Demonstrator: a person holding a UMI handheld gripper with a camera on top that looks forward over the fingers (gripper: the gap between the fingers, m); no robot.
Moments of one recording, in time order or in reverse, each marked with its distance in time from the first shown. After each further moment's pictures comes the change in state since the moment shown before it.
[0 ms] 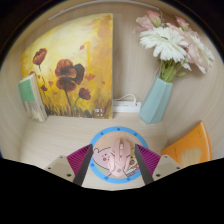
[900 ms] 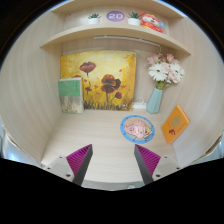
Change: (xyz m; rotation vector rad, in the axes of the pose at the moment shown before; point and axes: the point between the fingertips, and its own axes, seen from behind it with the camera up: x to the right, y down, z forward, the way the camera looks) arm -0.136 0.089 -0.233 0.143 0.012 -0.011
